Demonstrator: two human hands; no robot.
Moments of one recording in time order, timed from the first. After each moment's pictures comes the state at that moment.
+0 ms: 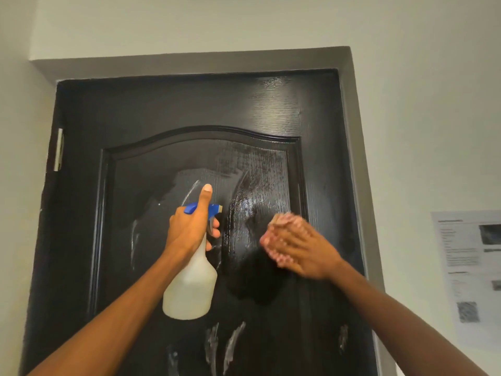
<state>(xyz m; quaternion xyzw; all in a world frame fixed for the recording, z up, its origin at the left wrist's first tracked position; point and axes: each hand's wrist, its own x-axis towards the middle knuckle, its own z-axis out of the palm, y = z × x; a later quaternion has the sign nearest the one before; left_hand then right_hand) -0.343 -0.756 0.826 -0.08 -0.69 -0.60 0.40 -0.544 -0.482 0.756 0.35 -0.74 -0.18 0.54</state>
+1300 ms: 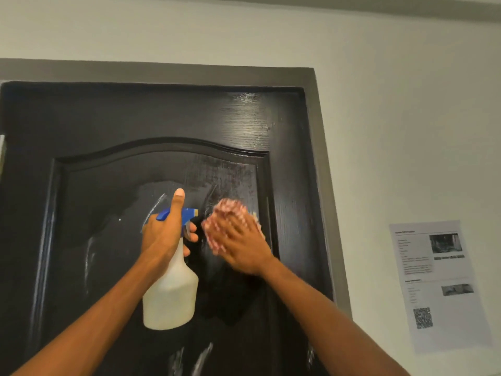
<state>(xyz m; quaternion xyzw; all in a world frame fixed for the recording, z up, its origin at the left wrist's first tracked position) -0.362 -0.733 0.844 -0.10 -0.67 -0.62 0.40 -0.535 -0.559 0.803 0.36 -0.74 -0.11 0.56</state>
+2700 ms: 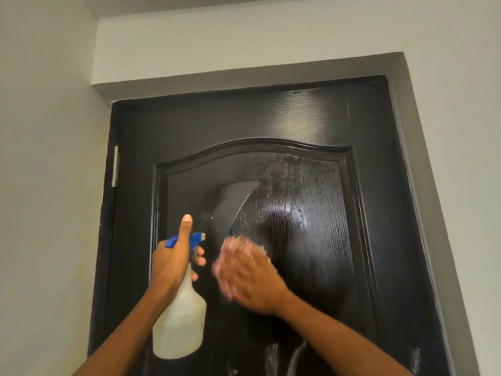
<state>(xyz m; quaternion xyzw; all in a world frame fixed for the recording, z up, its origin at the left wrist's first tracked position) -0.331 -0.908 0.805 -0.04 -0.66 -0.63 0.42 -0.506 -0.739 0.734 0.42 -0.70 -0.15 0.56</state>
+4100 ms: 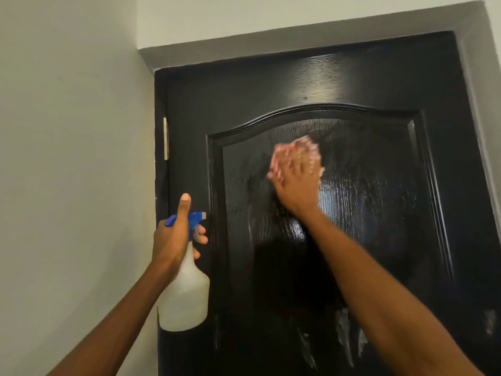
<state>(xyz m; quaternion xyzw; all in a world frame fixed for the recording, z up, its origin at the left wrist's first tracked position) -0.309 -1.073 0.794 -0.05 -0.66 -0.62 0.41 -0.496 -0.839 0.873 0.15 -0.79 0.10 0.59</state>
